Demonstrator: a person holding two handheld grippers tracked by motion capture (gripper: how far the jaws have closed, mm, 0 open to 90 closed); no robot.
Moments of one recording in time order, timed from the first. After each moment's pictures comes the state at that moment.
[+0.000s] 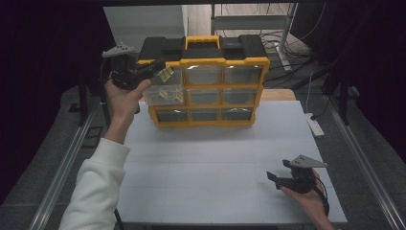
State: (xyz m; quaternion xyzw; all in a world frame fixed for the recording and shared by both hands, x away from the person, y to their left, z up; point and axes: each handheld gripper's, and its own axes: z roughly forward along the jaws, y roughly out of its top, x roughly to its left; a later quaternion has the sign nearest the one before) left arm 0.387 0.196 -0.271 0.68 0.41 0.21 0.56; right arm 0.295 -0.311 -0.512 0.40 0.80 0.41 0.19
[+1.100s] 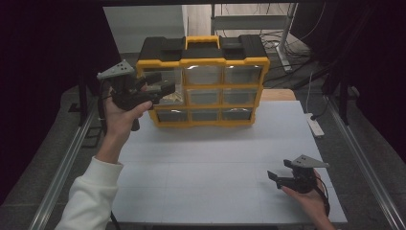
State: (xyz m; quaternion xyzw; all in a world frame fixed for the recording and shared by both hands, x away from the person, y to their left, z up) left arm 0.340 0.194 -0.293 0.71 0.33 0.16 0.60; right arm 0.295 -0.314 -0.512 0.41 0.79 0.41 0.19
